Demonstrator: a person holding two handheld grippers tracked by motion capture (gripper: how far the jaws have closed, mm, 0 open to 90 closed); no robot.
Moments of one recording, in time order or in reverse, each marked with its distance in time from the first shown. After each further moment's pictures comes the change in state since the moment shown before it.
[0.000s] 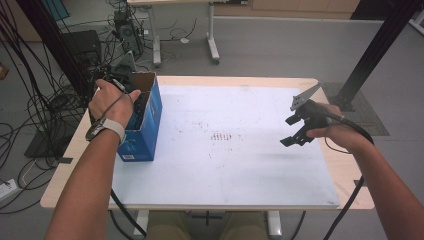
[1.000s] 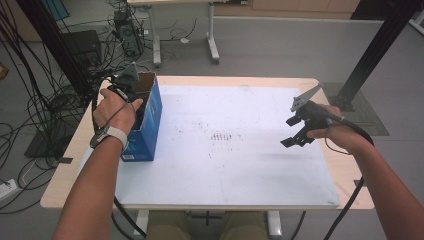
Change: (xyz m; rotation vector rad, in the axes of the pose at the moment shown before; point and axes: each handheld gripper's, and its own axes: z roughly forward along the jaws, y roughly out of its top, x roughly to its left) left arm -0.002 -0.006 0.028 0.022 -0.006 0.022; right arm -0.001 -0.004 0.002 0.003 0.000 0.009
